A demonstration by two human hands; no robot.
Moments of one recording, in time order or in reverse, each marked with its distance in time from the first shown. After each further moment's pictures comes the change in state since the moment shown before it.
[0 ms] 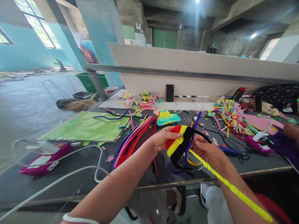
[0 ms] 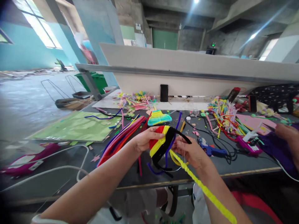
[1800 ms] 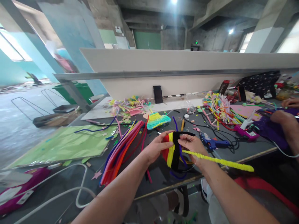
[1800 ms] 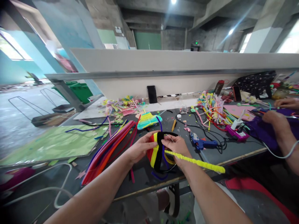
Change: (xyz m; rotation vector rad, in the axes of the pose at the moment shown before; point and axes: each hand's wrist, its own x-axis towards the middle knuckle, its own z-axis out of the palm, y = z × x) left_hand 0.007 -0.035 -0.009 0.182 0.073 0.097; right_hand 0.016 0.028 0.016 0.058 0.328 -0.110
